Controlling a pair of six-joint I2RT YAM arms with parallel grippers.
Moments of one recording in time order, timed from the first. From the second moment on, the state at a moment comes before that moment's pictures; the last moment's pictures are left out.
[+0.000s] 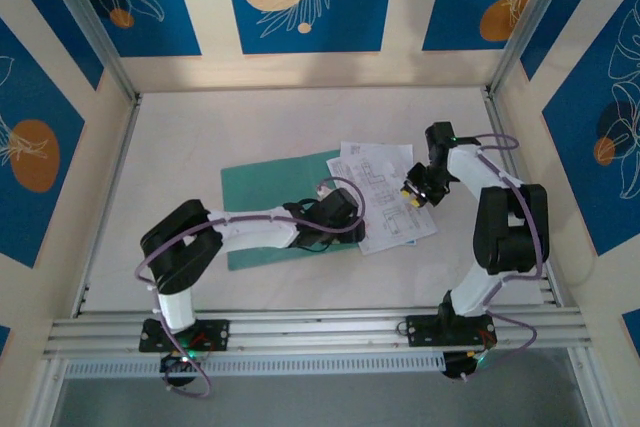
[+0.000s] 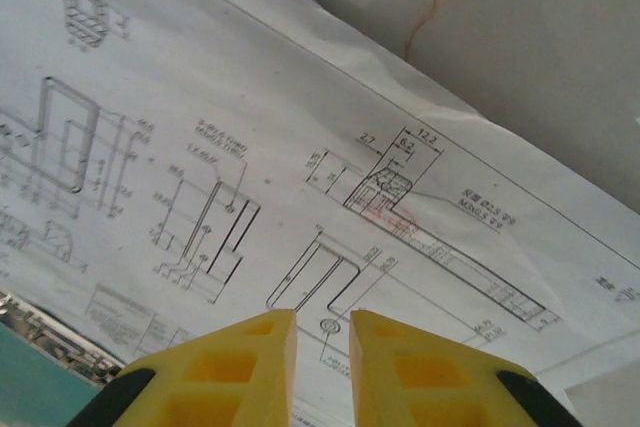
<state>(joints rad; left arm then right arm) -1.03 1.83 1.12 -0.22 -0.05 -0.94 0.05 1.71 1.15 -0.90 -0.26 0.82</state>
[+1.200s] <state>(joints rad) -1.04 1.94 1.14 -0.07 0.00 -1.00 0.04 1.82 1.12 -0.87 -0.26 0.79</state>
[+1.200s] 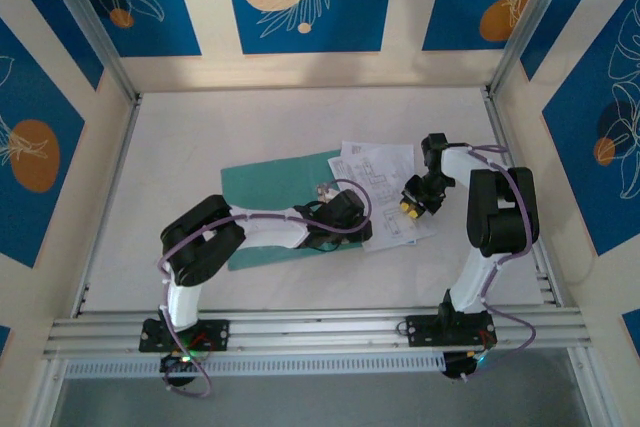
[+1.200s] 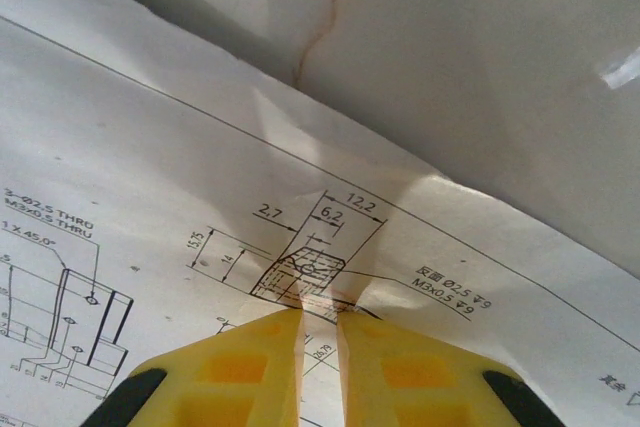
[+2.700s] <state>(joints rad) -1.05 1.95 1.20 -0.14 -0.05 -1.00 0.04 1.78 1.08 -0.83 -0.30 0.79</state>
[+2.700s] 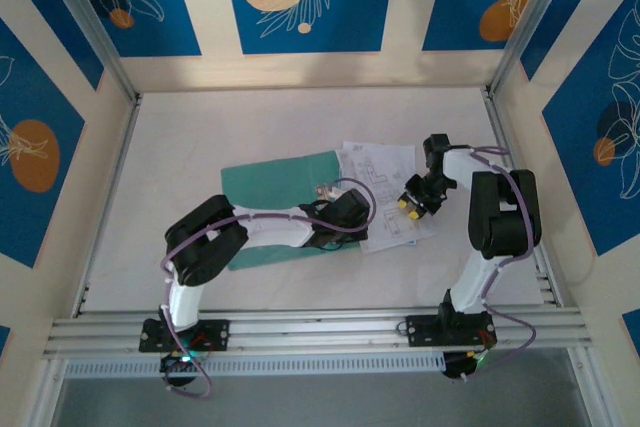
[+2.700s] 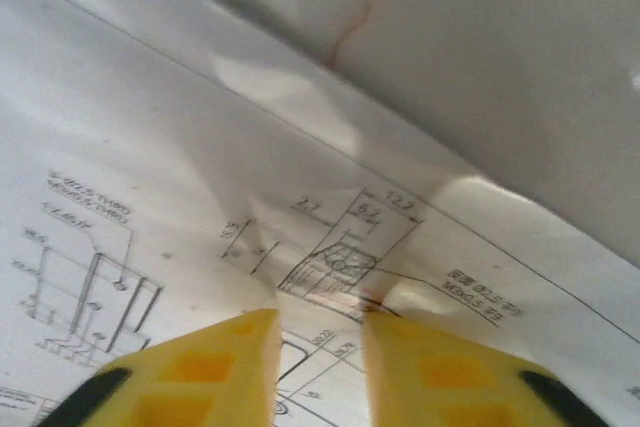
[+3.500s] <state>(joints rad) -0.91 1.45 0.89 -0.63 -0.19 -0.91 0.30 1.58 1.11 -0.77 -0.39 0.73</state>
